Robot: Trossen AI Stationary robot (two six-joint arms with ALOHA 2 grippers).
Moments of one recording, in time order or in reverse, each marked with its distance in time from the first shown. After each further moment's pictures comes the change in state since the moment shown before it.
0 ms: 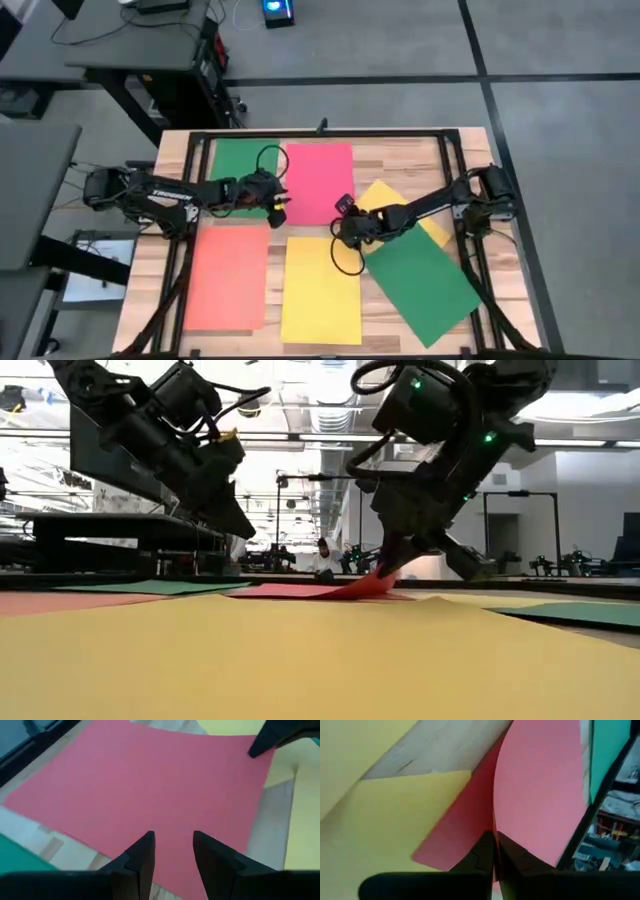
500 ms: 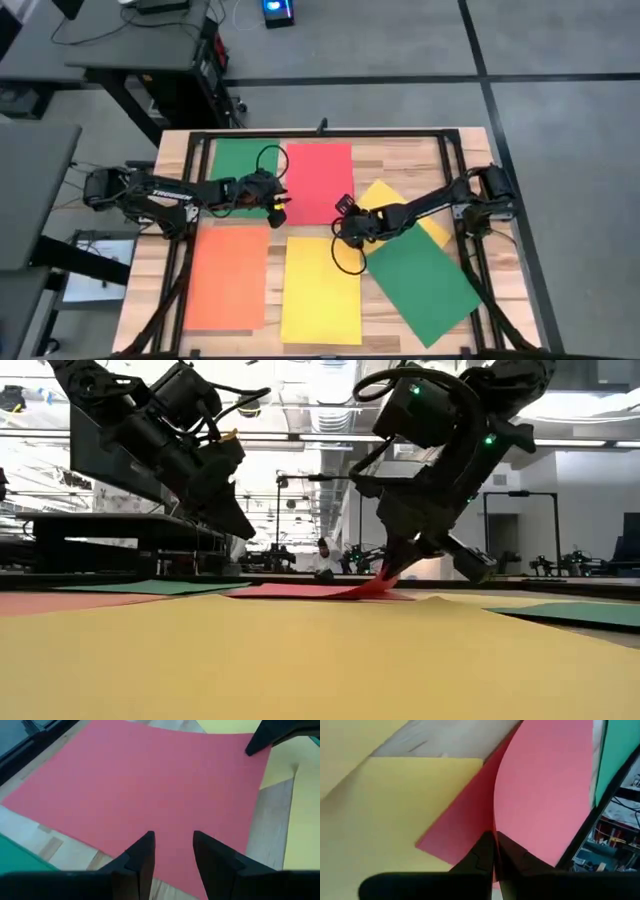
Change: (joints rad) left arm 0.000 0.000 0.000 -0.001 0.003 0.000; right arm -0.003 0.000 0.000 -0.053 -0.004 -0.027
